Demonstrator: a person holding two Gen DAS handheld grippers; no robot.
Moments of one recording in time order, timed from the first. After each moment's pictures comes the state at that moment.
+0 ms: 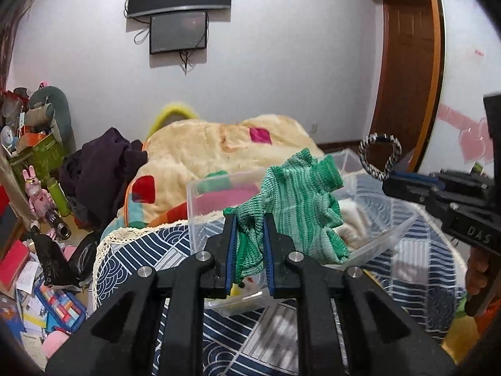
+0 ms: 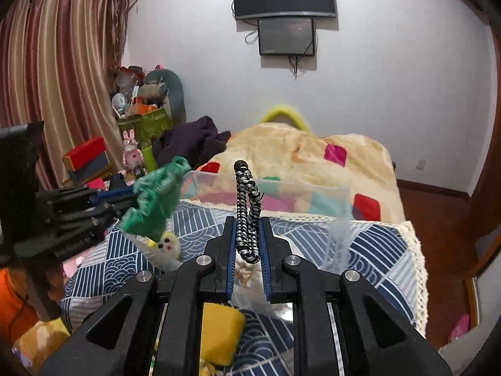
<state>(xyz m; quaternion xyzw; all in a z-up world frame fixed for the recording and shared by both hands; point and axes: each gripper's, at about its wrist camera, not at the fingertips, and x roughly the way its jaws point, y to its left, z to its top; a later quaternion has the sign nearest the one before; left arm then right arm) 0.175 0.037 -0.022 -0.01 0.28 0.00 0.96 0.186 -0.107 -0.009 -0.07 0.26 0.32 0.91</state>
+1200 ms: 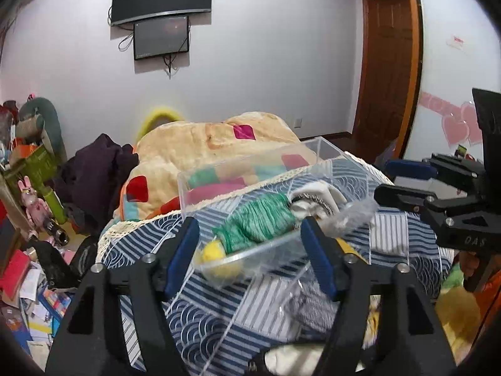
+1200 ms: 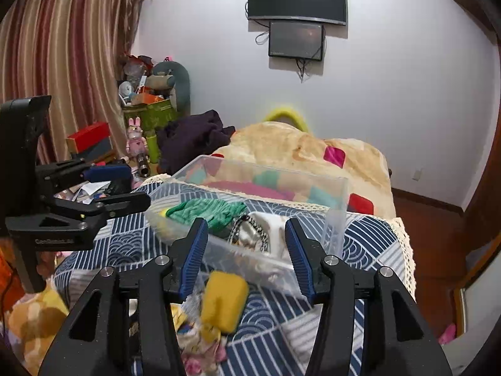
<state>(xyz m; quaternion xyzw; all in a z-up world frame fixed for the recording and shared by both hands) 0.121 0.020 -0.011 0.01 0.28 -0.04 0.96 0.142 -0.121 -0.008 -0.11 0.24 0.32 0.91</state>
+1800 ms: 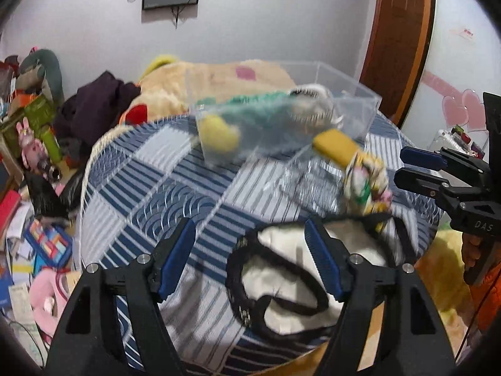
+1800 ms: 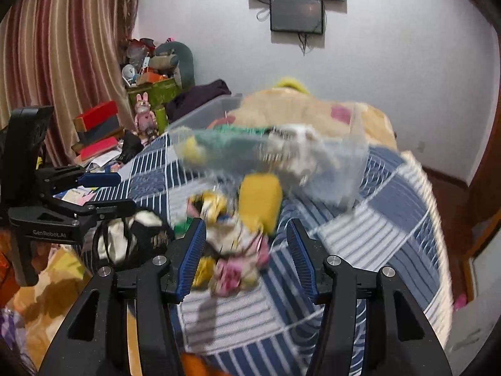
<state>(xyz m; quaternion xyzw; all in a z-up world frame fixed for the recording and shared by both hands) 0.060 0.026 -0.094 -0.04 0.37 -0.04 0.93 0.093 -0.133 -0.077 -0.10 0.30 0.33 0.89</state>
